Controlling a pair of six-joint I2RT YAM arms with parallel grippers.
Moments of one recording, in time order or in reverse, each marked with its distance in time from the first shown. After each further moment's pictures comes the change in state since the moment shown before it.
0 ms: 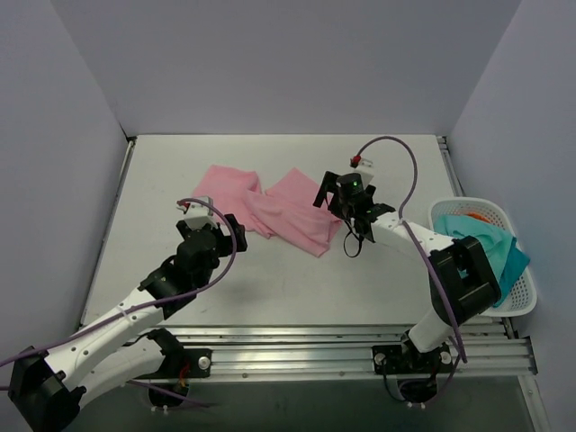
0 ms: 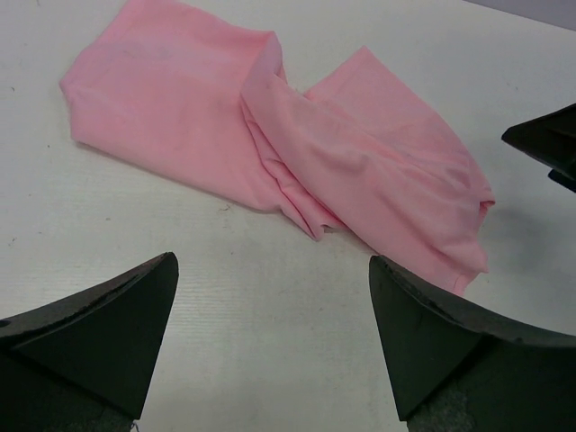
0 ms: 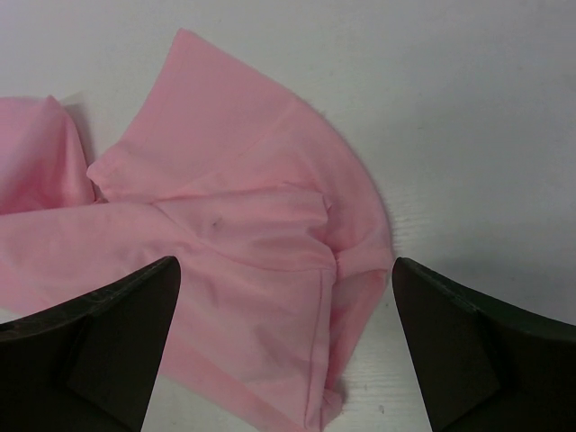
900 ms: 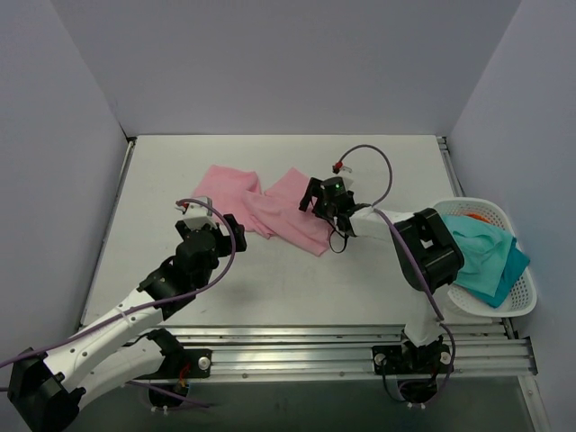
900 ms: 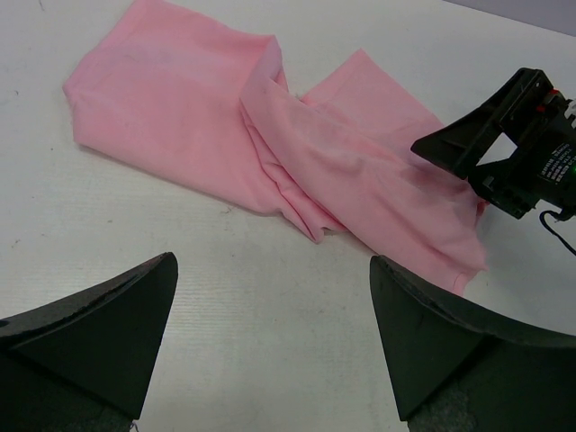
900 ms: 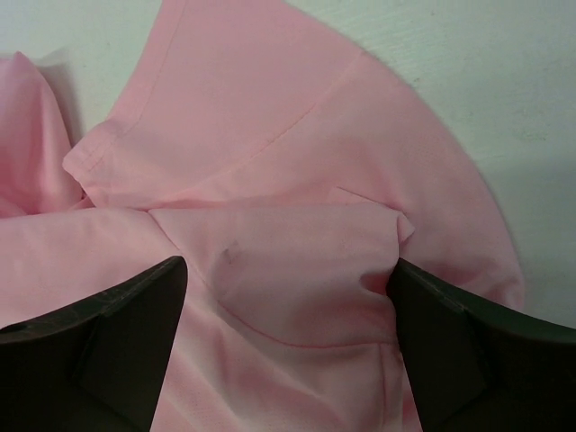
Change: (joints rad) left arm 0.000 -0.010 0.000 -0.002 -0.008 0.004; right arm 0.019 0.326 0.080 0.196 -0.138 0.071
